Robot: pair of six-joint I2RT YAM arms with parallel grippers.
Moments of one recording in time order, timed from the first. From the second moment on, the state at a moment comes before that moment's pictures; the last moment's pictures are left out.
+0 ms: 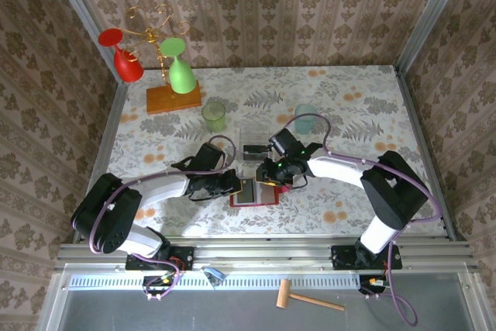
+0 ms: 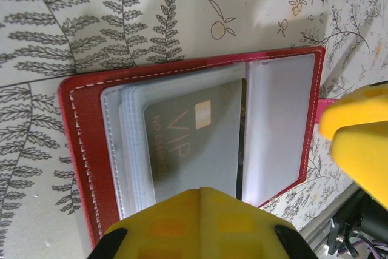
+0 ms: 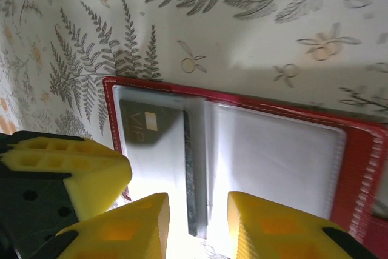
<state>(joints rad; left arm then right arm) -0.66 1.44 0.59 -0.16 0.48 -0.80 0.68 1.68 0.94 -0.32 -0.39 0.82</state>
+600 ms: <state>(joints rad) -0.67 1.44 0.57 -0.16 0.47 -0.80 0.71 1.78 0.96 -0.20 -0.46 0.90</state>
